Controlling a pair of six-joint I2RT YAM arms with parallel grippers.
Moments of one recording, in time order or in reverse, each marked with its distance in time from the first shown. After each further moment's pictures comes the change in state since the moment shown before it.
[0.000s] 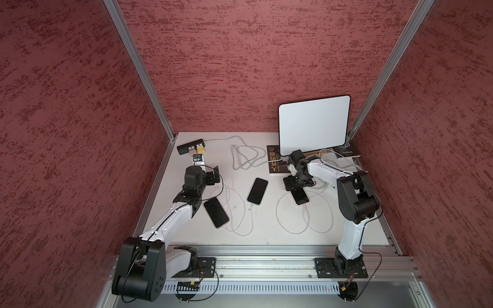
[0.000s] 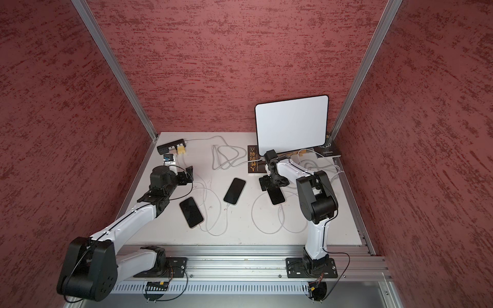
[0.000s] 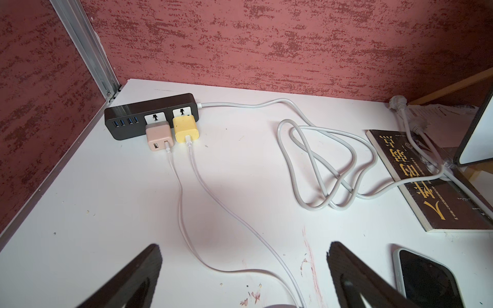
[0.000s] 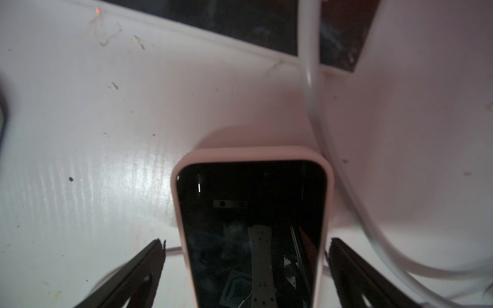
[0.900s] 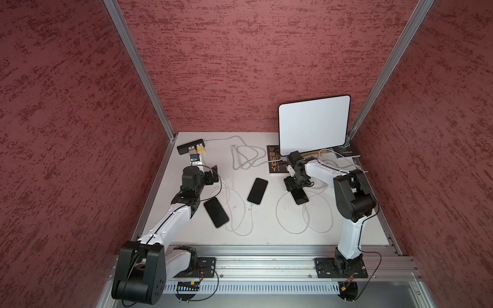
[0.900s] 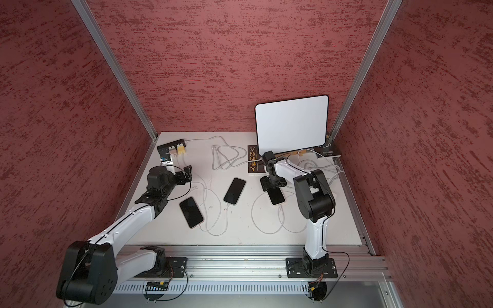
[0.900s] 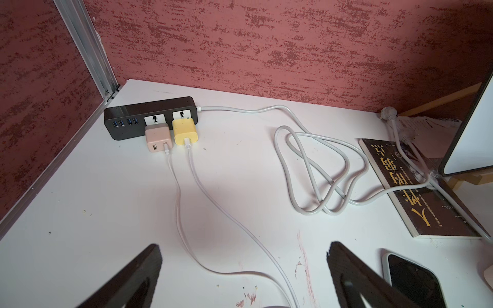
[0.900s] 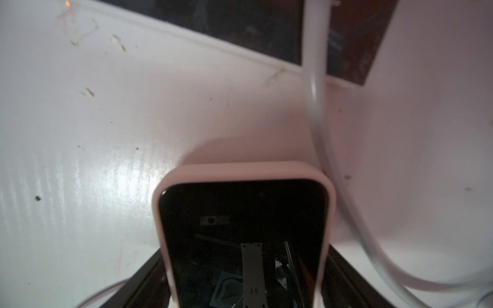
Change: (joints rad) left arm 0.027 -0.036 -0.005 0.000 0.035 -0.029; right arm 0.016 0.031 0.001 0.023 0.051 0.000
